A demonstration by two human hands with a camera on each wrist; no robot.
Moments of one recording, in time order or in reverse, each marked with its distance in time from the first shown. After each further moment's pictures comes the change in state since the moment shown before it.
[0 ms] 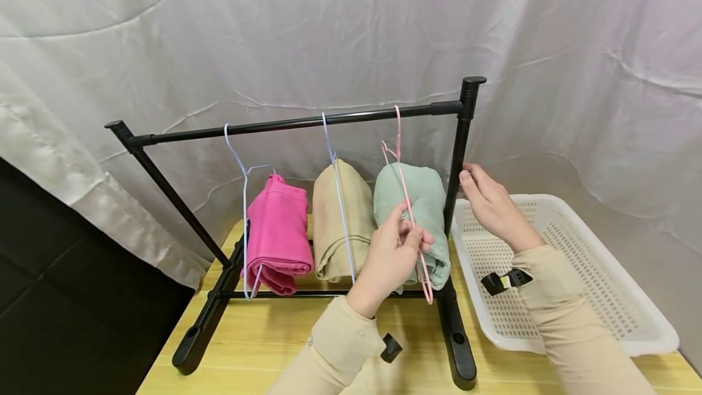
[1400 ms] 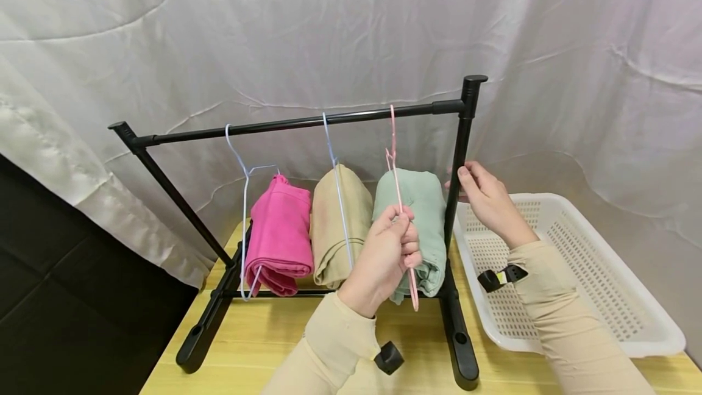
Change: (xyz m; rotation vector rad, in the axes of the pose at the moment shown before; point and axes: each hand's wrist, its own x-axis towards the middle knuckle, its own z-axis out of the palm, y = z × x) left_hand 0.001 0.015 -0.002 -0.727 -0.044 -0.274; right_hand 0.013 0.009 0.010 0.138 0.027 0.000
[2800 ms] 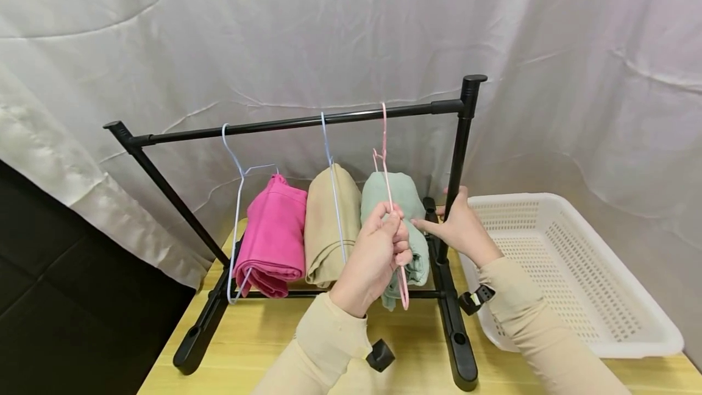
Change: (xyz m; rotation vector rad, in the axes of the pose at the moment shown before) left_hand 0.003 0.005 -0.004 0.066 -0.017 0.019; right_hand -0.017 0.010 0.049 -0.134 -0.056 0.286
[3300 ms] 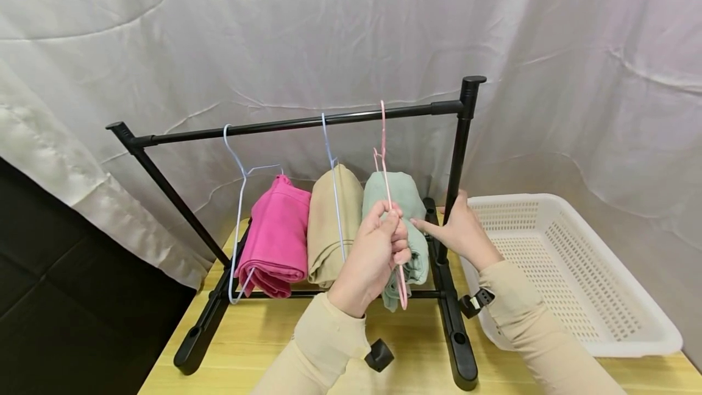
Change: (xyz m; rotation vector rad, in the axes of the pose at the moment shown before) left_hand -0.005 0.006 0.002 -0.004 -0.009 0.017; right_hand -0.006 -0.002 0.001 -0.056 0.023 -0.009
